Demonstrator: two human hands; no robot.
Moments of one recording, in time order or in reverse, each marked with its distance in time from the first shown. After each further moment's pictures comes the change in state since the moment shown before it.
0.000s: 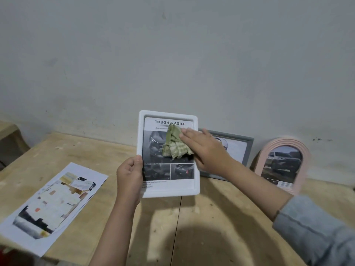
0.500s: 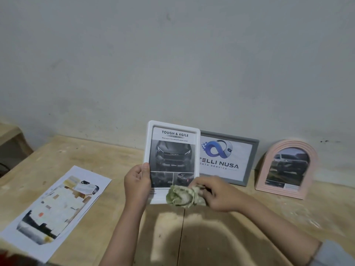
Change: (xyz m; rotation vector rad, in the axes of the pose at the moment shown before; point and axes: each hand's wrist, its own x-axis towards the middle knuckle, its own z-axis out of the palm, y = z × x) left_hand 0.009 -0.023 -0.001 0.133 0.027 -0.039; right_hand -0.052 -0.040 0.004 0.786 -0.403 0.356
